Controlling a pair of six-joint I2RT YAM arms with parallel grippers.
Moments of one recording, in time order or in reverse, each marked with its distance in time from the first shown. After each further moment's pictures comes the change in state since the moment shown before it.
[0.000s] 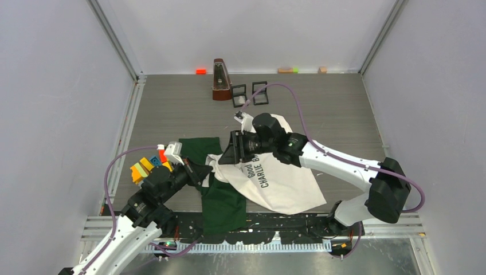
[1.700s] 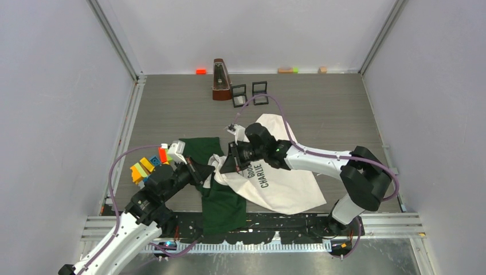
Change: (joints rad) left arm 0.000 0.047 -0.026 0.061 0.036 -0.016; right arm 0.001 0.159 -0.129 0.225 -0.082 -0.109
